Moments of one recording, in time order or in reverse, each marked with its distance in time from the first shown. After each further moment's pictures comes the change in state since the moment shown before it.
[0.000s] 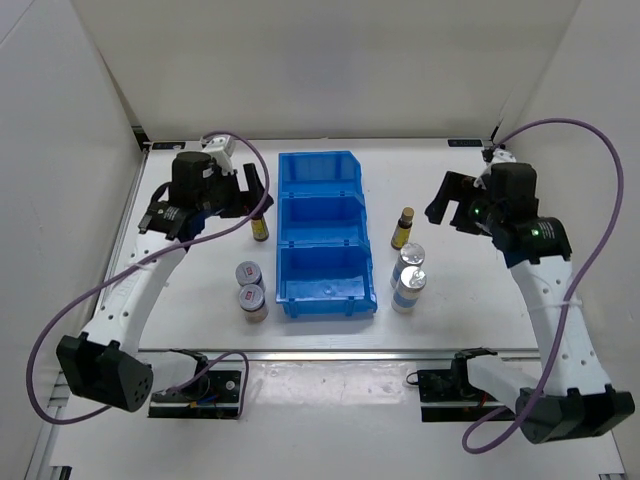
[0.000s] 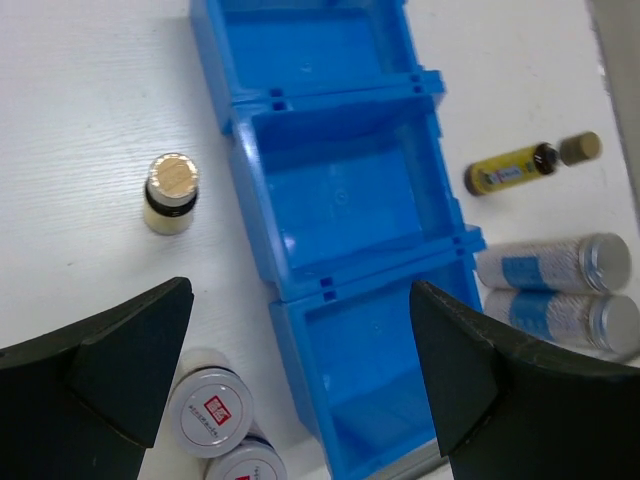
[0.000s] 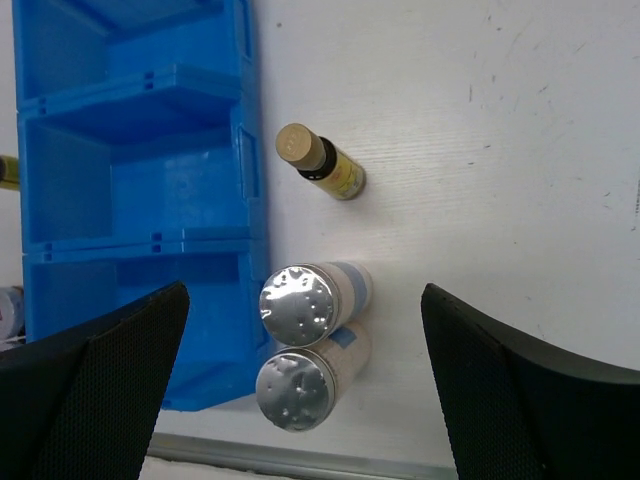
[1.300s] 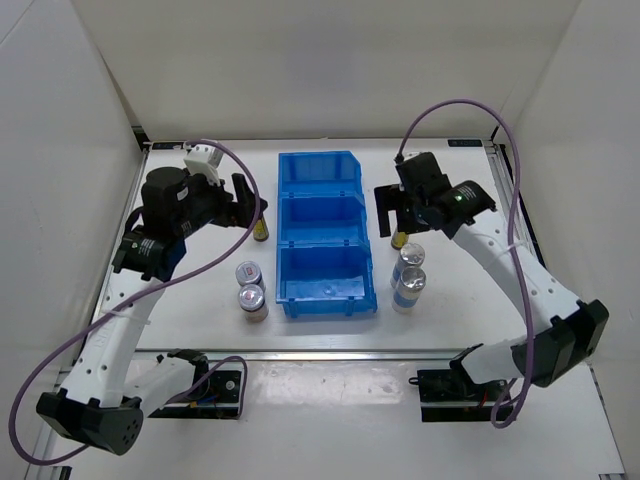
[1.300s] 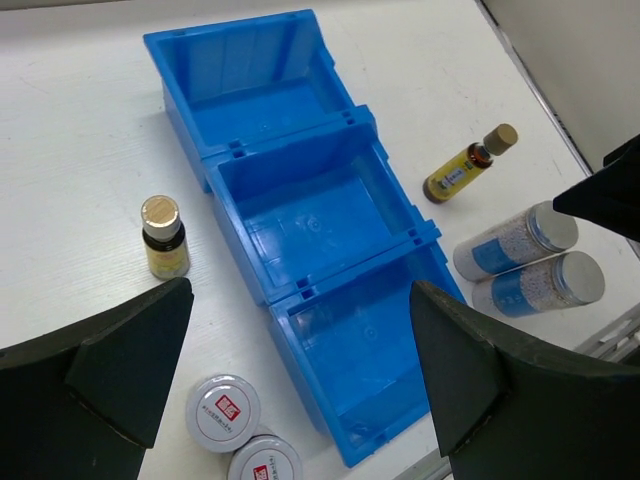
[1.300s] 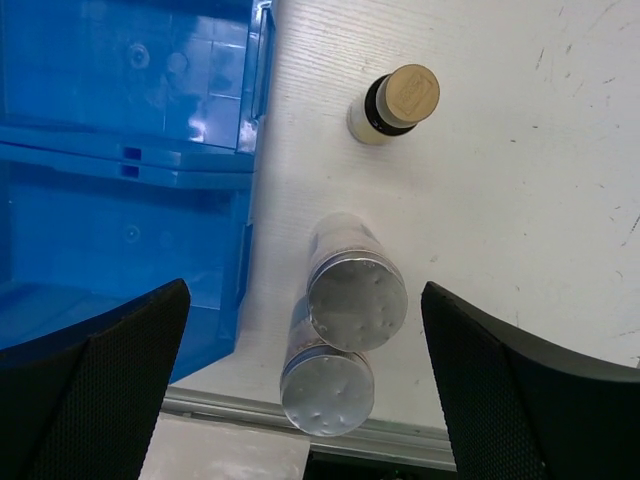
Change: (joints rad) left arm 0.000 -0.244 -0.050 0.047 0.116 0.129; right arm 0.422 0.338 0.177 -0.154 0.270 -0.055
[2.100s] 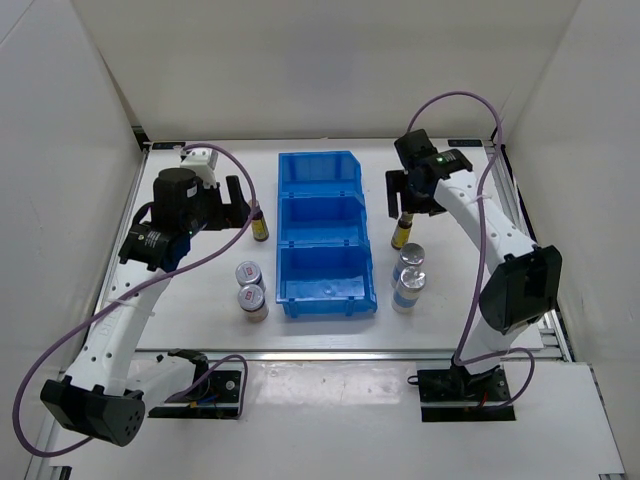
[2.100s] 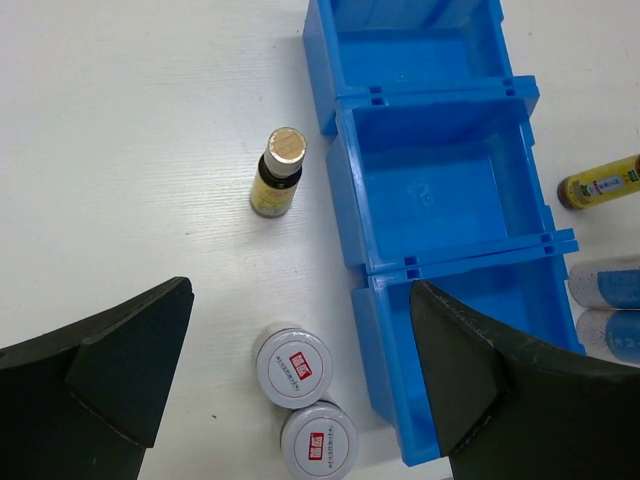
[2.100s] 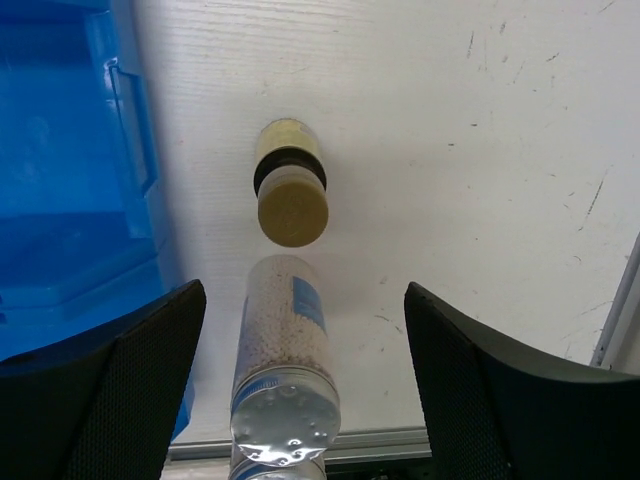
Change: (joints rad) left arm 0.000 0.049 0.000 -0.131 -0.283 -0.014; right arm -0.155 0.331 0.194 -0.069 0.034 -0.020
